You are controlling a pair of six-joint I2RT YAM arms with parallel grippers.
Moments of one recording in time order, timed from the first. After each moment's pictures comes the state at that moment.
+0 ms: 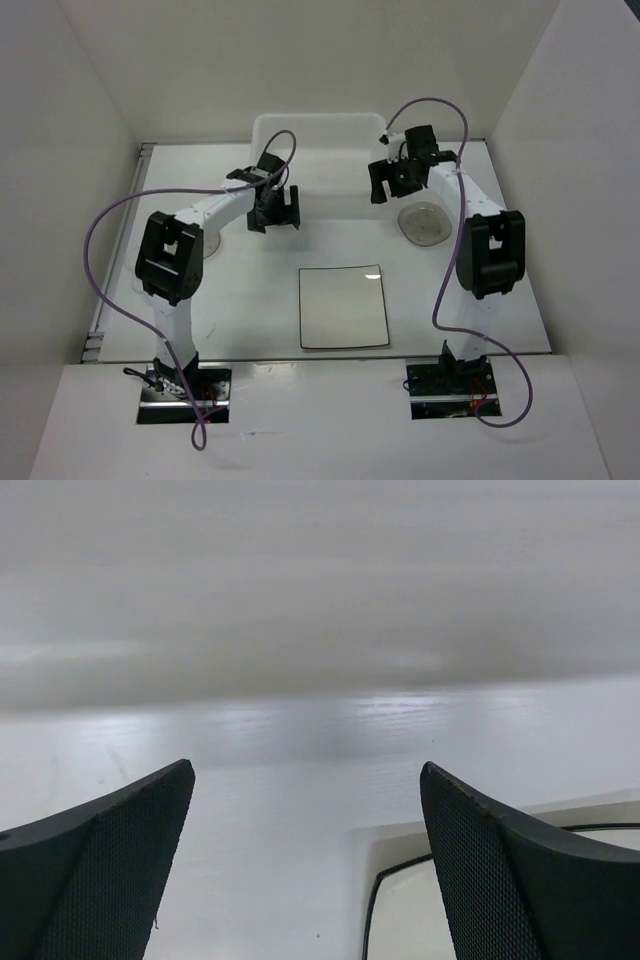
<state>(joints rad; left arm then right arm) -0.40 1.99 1.56 -0.71 0.01 -0.50 0.16 1.93 1.61 -0.62 -0.30 -0.16</state>
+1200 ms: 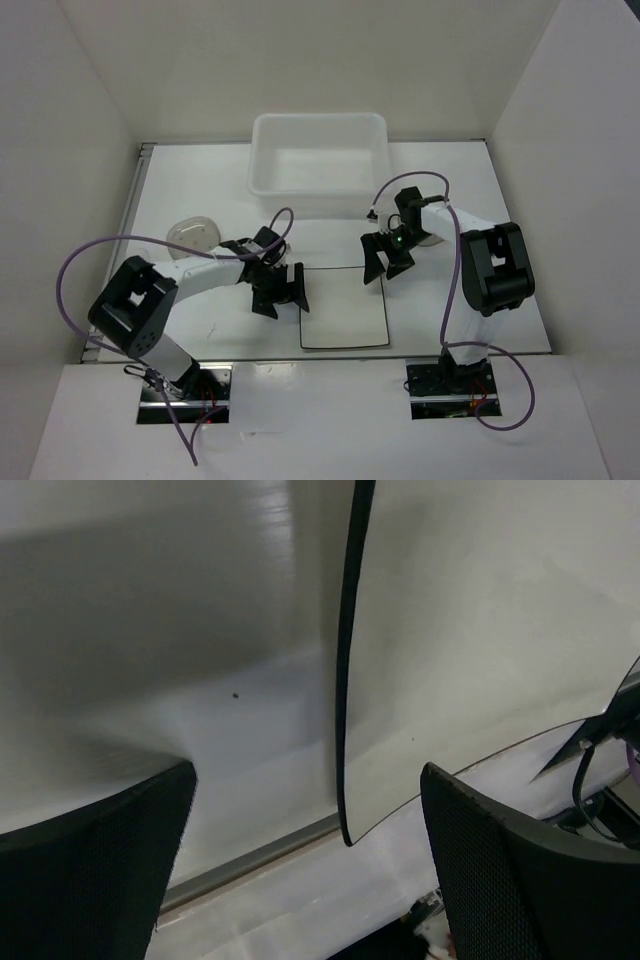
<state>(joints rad) -0.59 1.53 0.83 -0.53 0.38 -0.72 0.23 1.77 1.11 -0.83 -0.61 -0.19</state>
